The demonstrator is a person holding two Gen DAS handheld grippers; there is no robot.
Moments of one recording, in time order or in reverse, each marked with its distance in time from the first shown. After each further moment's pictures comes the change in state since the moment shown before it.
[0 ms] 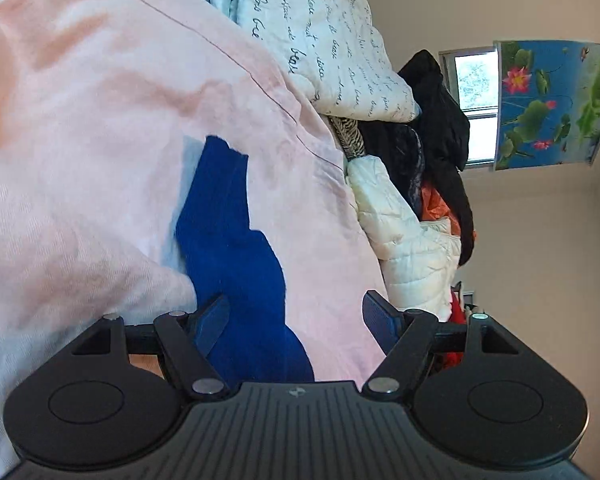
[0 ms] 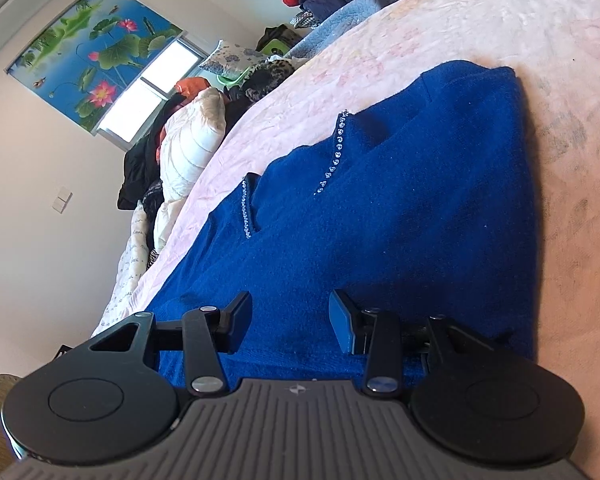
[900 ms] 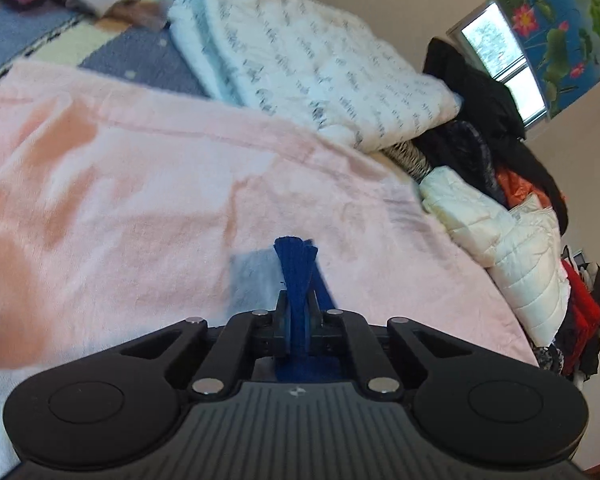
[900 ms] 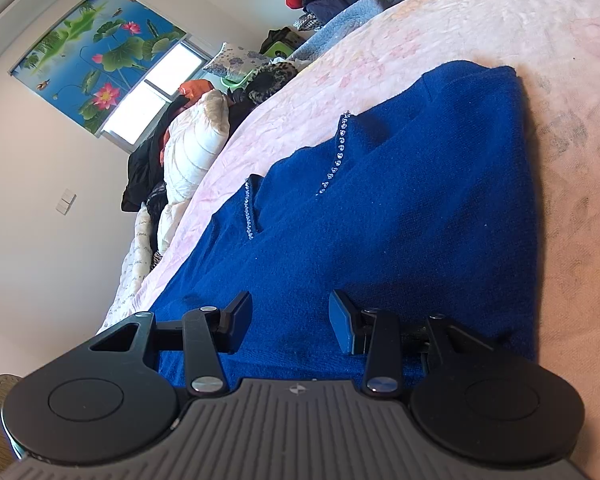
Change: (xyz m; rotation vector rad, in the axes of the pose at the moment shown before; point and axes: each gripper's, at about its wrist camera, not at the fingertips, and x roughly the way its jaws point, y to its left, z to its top) left arm 0.009 -0.020 0.014 0.388 -0.186 0.285; right arm -0.001 0.000 -0.004 -0.001 -0.009 0.008
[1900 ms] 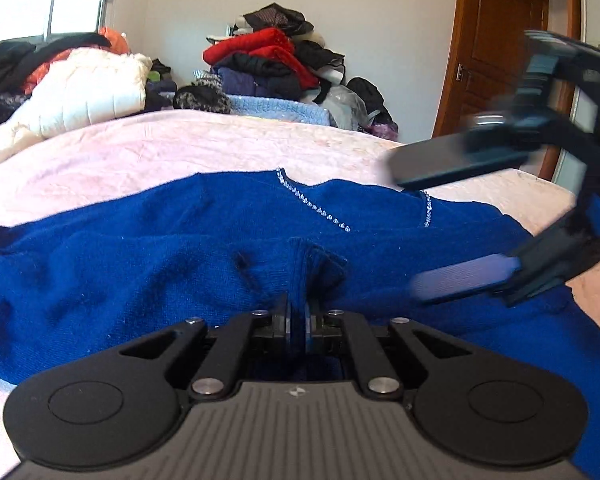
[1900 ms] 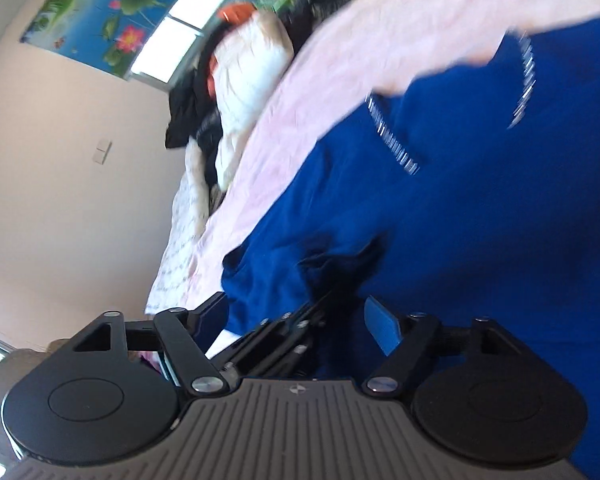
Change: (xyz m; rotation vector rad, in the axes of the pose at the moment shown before) left arm -0.116 -0.196 -0.359 1.136 0.209 -0.625; right arm 0.090 0.105 0.011 0.121 0.322 0.110
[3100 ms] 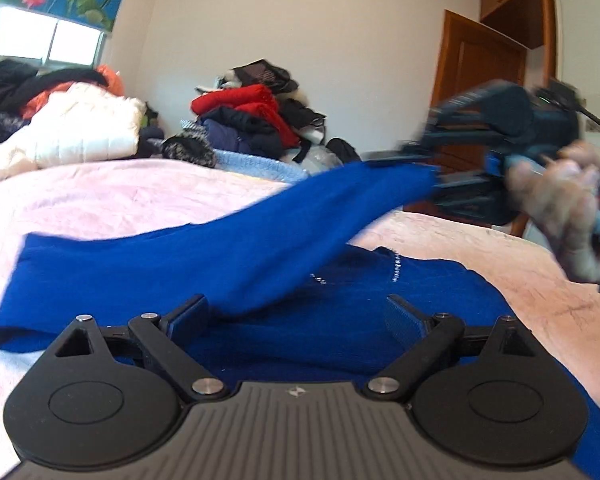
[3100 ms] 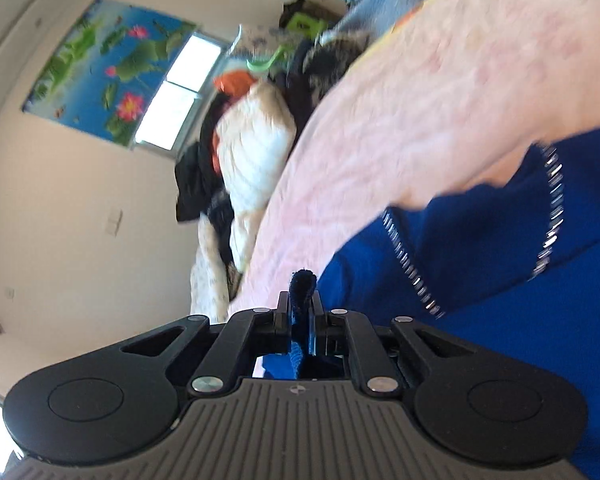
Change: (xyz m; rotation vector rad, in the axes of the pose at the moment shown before) left arm -0.024 0.017 -0.004 -0.075 -0.176 -0.098; right arm -0.081 -0.009 0.066 0.051 -0.272 0.071
